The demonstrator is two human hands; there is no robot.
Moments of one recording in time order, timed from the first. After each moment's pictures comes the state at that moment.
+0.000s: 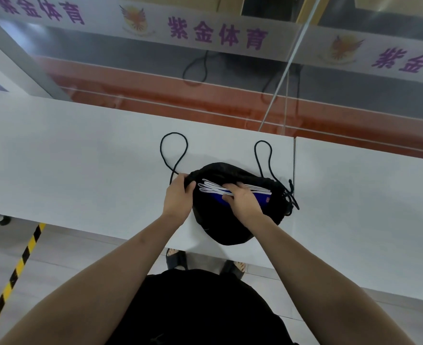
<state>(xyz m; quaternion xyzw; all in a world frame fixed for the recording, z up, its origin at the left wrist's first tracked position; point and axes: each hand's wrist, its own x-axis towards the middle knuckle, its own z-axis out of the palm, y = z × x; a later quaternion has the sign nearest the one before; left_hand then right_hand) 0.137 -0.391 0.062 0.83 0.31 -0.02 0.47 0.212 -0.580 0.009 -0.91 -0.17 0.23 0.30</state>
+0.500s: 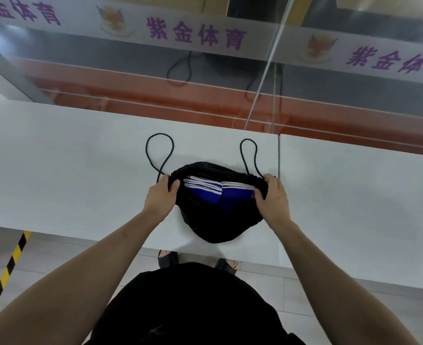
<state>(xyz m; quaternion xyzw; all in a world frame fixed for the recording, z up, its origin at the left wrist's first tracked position) 0.140 -0.378 0.064 0.86 0.30 -0.10 0.40 0.223 -0.685 0.022 -0.95 -0.02 0.09 0.31</state>
